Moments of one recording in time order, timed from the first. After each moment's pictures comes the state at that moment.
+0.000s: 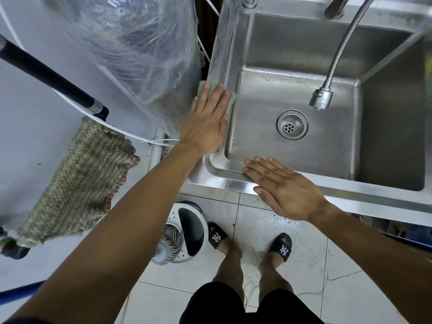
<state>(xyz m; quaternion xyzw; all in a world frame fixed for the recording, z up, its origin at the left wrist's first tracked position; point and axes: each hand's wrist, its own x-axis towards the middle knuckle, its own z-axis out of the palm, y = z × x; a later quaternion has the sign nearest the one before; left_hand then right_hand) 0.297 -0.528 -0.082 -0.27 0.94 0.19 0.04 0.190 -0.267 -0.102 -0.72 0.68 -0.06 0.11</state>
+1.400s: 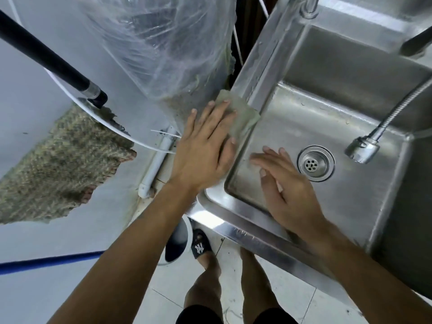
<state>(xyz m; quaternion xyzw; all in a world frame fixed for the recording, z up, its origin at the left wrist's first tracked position) 0.308 -0.509 -0.090 -0.35 0.91 0.14 -0.15 0.150 -0.360 -0.093 -0.58 0.69 -0.35 0.24</state>
